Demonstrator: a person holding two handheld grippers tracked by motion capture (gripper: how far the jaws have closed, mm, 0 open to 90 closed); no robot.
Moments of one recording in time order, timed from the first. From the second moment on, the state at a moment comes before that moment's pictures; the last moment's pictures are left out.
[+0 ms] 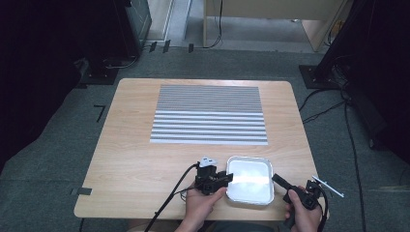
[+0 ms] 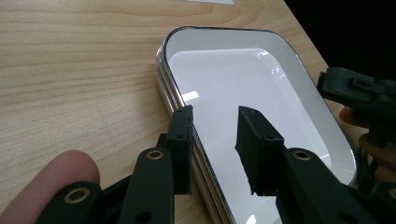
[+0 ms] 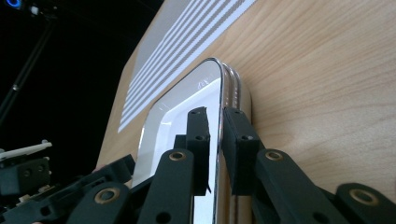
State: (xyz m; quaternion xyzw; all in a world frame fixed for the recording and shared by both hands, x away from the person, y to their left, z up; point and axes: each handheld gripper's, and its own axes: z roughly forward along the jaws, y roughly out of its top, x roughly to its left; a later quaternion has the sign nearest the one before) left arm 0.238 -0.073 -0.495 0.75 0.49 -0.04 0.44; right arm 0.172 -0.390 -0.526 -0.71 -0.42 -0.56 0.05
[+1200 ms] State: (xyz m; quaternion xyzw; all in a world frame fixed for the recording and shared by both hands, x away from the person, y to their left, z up) left arm 0.240 -0.076 -0.498 0.75 0.49 -0.06 0.44; right arm 0.169 -0.371 -0.516 -0.70 -0.50 -0.50 -0.08
